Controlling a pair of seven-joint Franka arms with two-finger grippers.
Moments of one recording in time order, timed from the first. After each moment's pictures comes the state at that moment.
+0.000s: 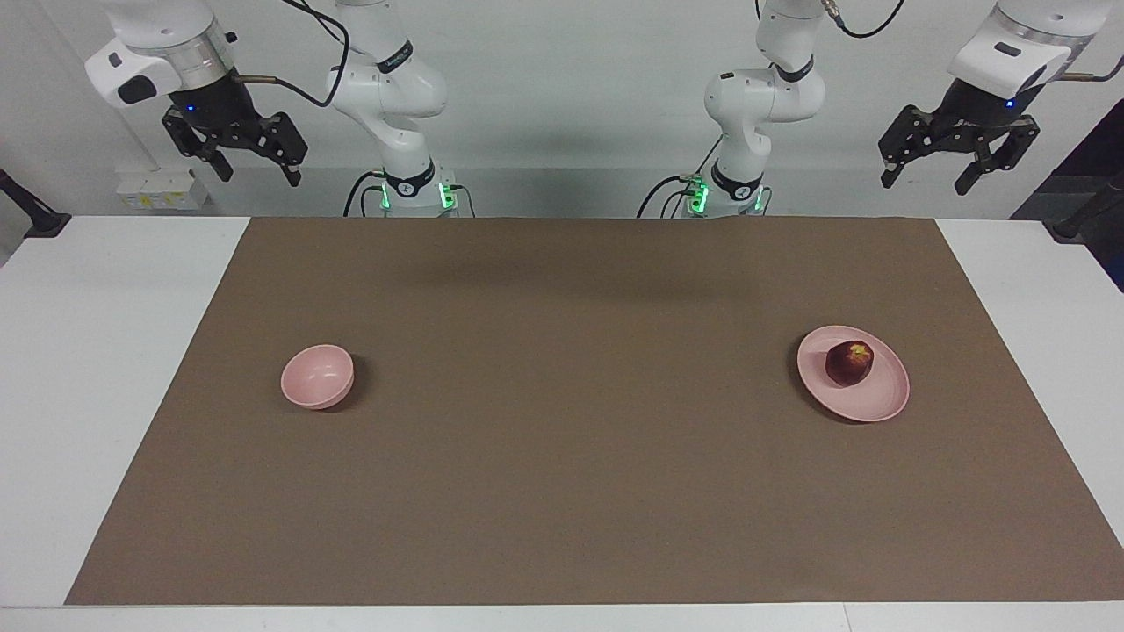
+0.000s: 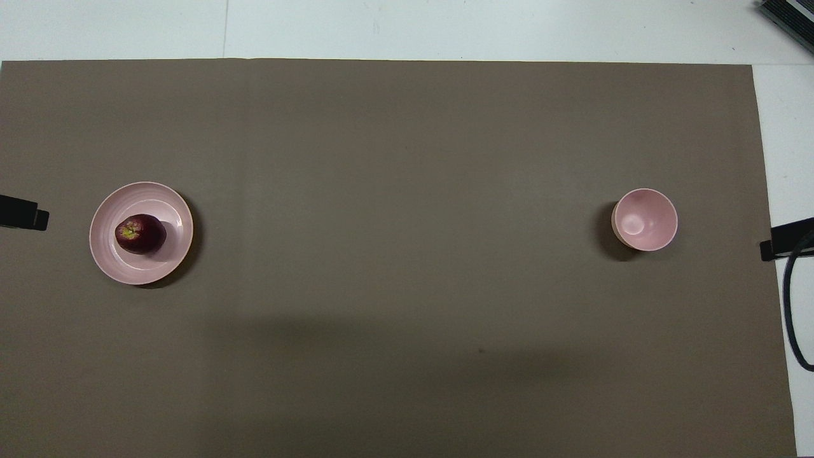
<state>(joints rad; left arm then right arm) -0.01 -0.04 0.00 -1.53 -0.01 1.50 0.15 -0.06 -0.07 -0.01 -1.50 -0.02 1.34 0.02</state>
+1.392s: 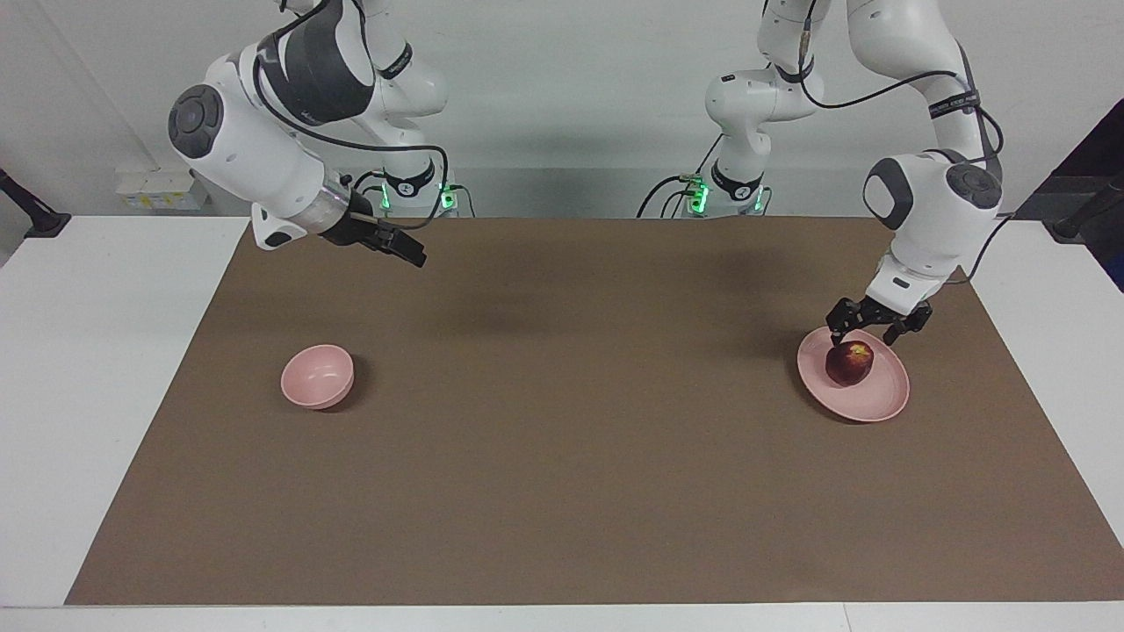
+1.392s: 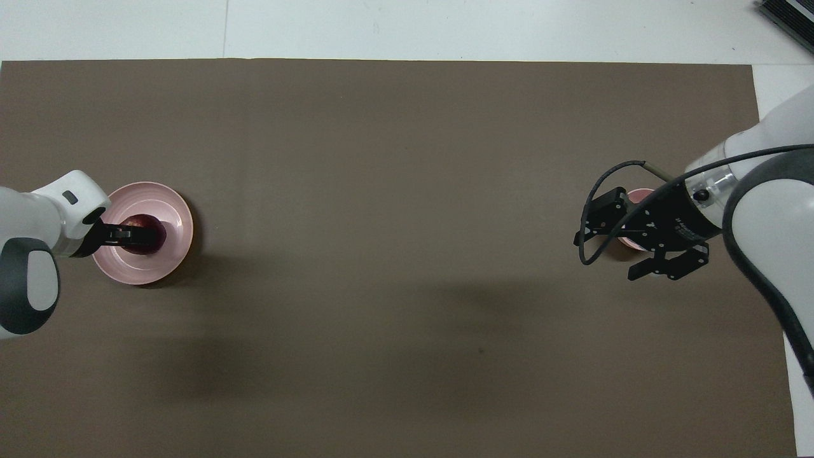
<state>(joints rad) 0.06 0.07 0.01 -2.20 -0.01 2.35 0.15 0.05 0.10 0.01 -1.69 0.39 1.49 0.59</state>
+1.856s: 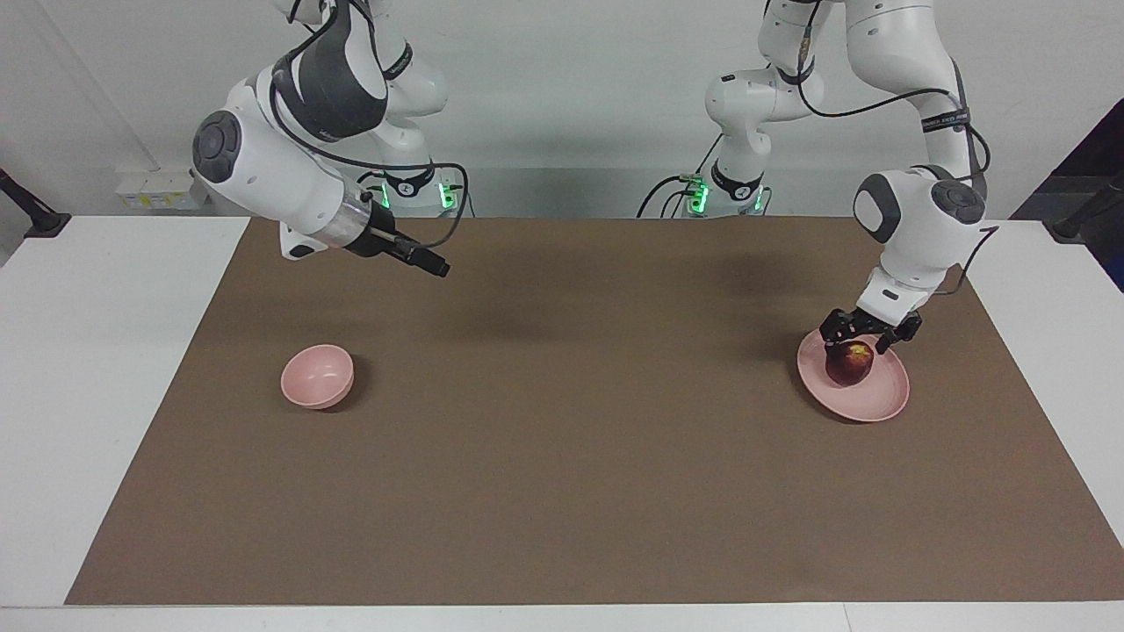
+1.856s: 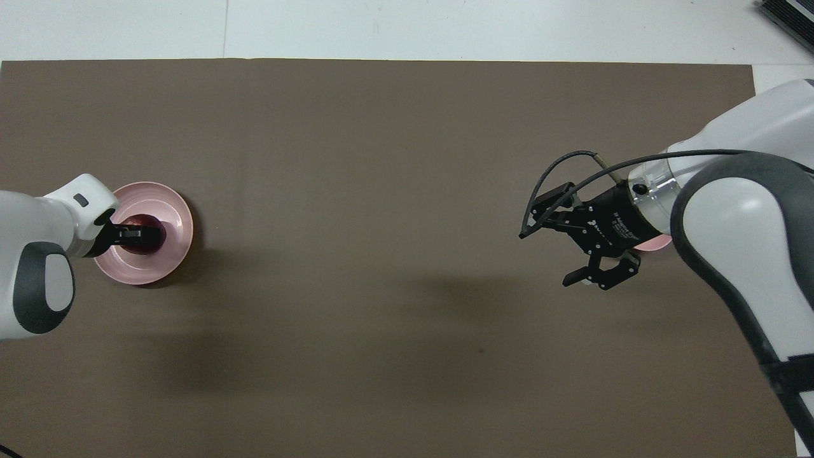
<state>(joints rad) 0.07 0.09 0.01 -2.21 -0.01 2.42 0.12 0.11 0.11 0.01 -1.78 0.60 1.60 0.82</state>
